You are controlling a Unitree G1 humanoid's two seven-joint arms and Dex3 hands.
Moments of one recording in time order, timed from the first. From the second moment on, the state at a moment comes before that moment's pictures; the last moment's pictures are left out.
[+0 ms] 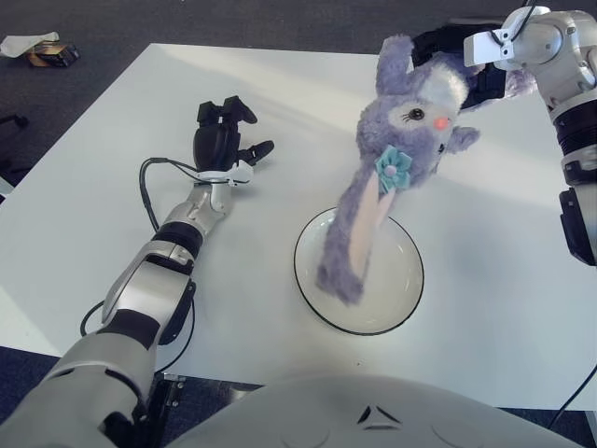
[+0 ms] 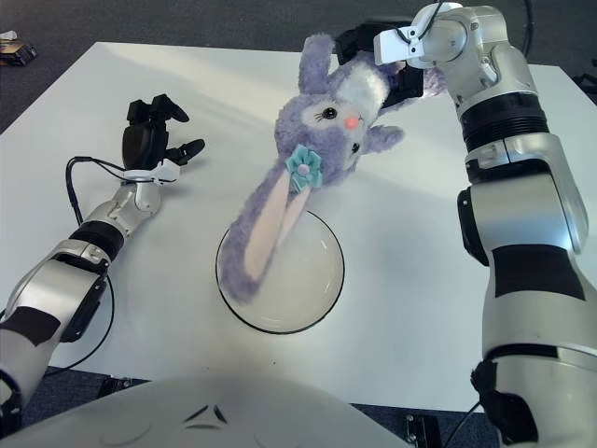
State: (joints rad) left arm -0.72 0.32 -0.31 1.08 0.64 -0.54 0.81; right arm -1.25 -0.67 0.38 0.80 -0.54 -0.44 0.71
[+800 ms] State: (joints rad) left arm -0.73 0.31 -0.35 1.09 0.64 -0.51 0.80; right arm -1.06 -0.68 0.33 0.46 -0.42 -0.29 0.91
